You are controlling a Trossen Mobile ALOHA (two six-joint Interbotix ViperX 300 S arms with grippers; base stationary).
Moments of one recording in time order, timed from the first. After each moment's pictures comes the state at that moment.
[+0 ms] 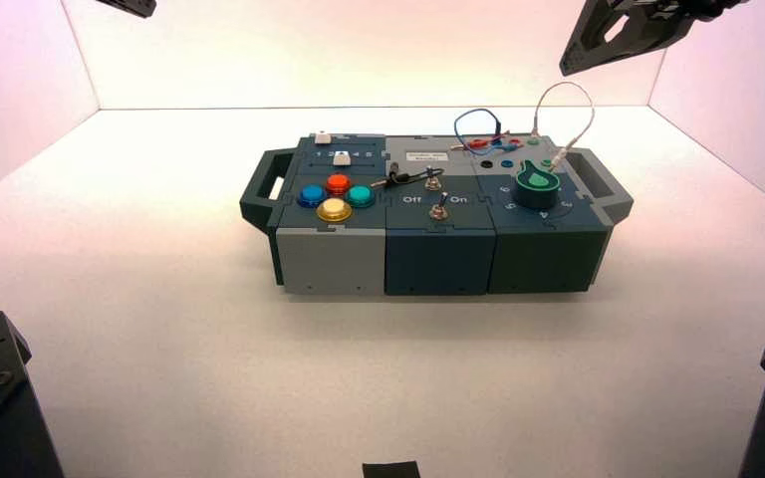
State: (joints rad) left arm -0.39 -0.84 0.97 -0.15 0.78 0.09; right arm 0.51 -0.69 1.07 0.07 0.44 -0.04
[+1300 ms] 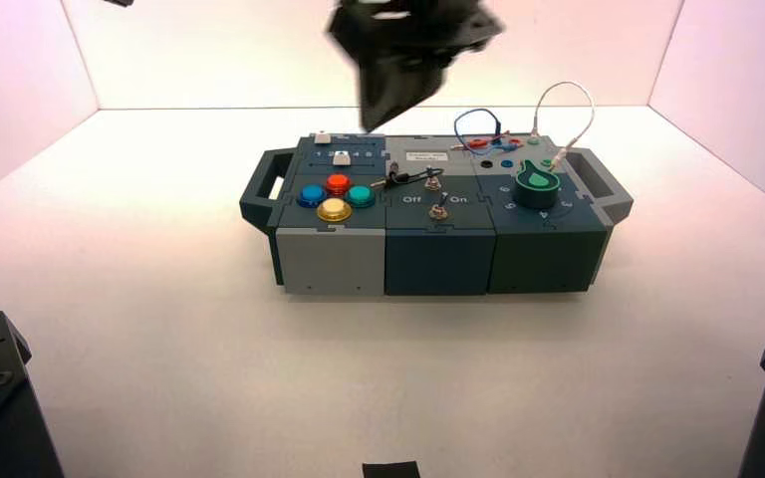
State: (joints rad) left arm -0.39 -0.95 1.01 -0.15 0.80 0.08; right arm 0.85 -0.06 0.67 0.12 0.43 -0.04
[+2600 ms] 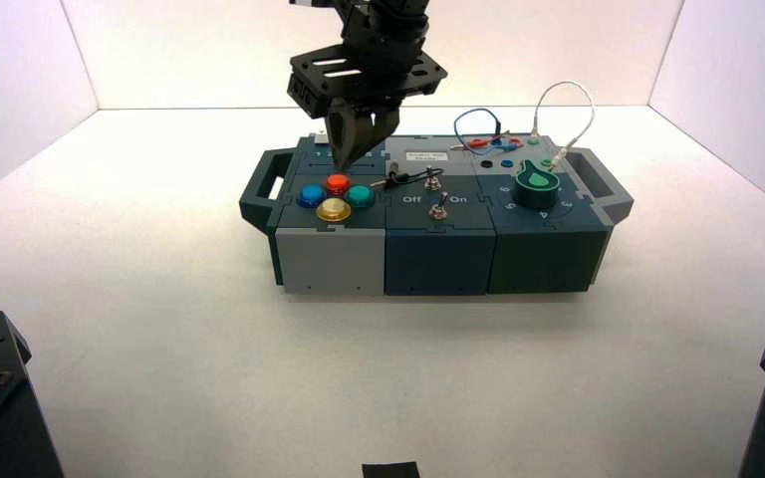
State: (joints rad) left arm -0.39 -0.98 1.01 -0.15 0.81 0.08; right arm 0.83 0.20 0.48 0.13 0.48 -0.04
